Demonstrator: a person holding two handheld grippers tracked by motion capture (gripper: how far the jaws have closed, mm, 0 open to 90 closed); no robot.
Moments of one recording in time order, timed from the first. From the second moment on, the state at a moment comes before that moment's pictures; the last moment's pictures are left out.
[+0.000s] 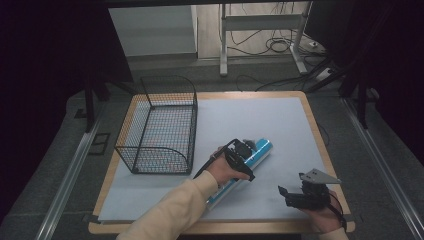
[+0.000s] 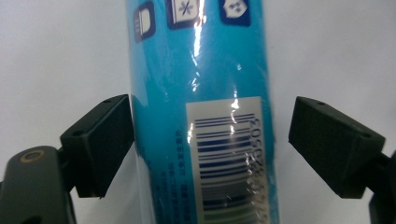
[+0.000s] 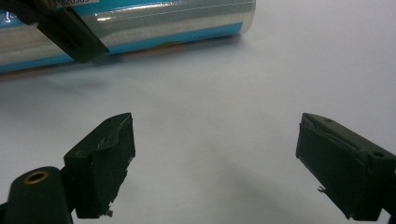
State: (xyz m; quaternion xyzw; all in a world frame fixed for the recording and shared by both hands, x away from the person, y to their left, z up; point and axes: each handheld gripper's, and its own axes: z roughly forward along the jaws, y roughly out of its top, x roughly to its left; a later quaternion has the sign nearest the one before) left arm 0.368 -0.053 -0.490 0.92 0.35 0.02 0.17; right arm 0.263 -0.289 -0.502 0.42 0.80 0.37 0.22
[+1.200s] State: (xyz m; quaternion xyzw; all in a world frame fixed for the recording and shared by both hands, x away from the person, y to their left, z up) left arm 0.381 -0.057 -0.484 0.92 0.36 0.00 0.12; right arm 0.263 -0.292 -0.500 0.42 0.79 0.38 0.23
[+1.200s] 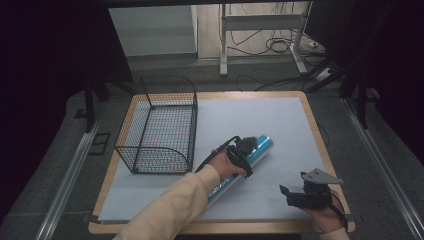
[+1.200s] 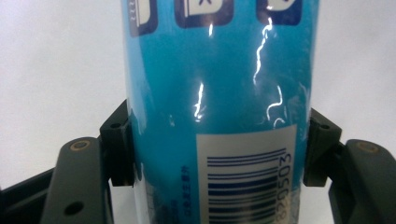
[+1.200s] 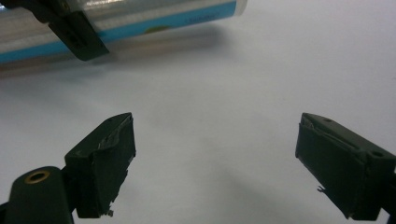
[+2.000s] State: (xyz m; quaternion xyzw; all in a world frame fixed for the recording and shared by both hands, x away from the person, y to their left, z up) left arm 0.385 -0.038 -0.442 0.92 0.35 0.01 0.15; right arm 0.263 -0.292 -0.499 0.42 0.79 0.38 0.23
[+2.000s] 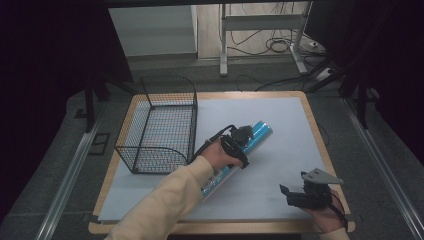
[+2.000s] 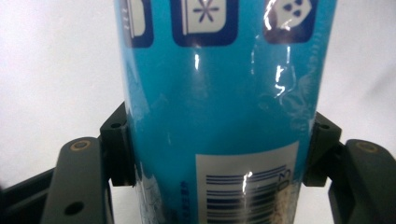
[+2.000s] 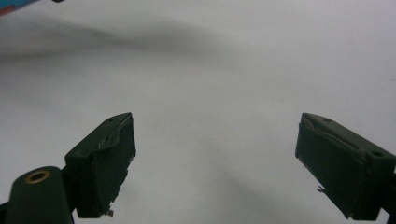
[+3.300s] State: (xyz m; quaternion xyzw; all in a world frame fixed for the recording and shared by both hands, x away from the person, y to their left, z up) left arm 0.414 -0.051 -0.390 0.93 0.34 0.04 0.14; right arm 0.265 -0.294 -0.500 0.43 0.79 0.38 0.23
